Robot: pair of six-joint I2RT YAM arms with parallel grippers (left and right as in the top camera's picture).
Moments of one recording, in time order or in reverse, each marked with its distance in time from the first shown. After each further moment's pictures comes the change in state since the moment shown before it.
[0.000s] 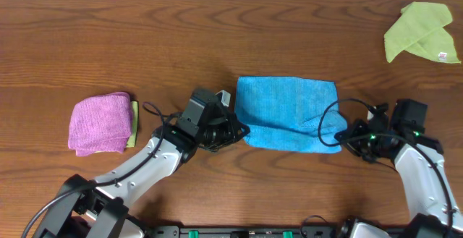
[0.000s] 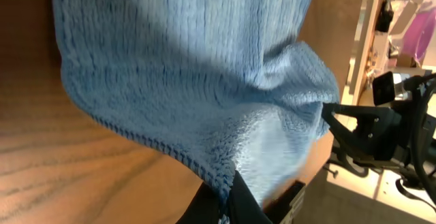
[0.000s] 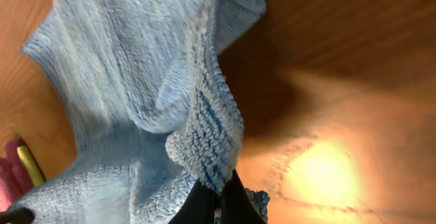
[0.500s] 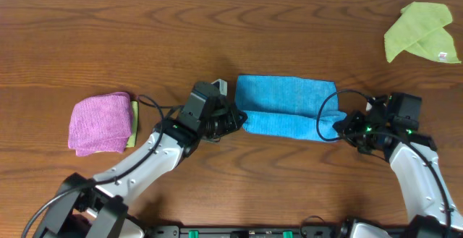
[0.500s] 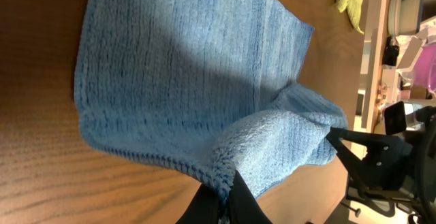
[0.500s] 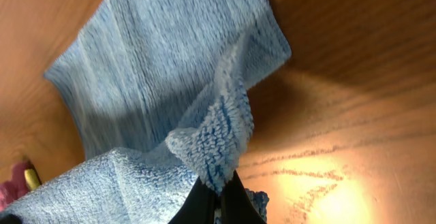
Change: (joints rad) left arm 0.006 0.018 0.061 -0.002 -0.131 0.014; right arm 0.054 0.000 0.000 0.130 0.037 0.106
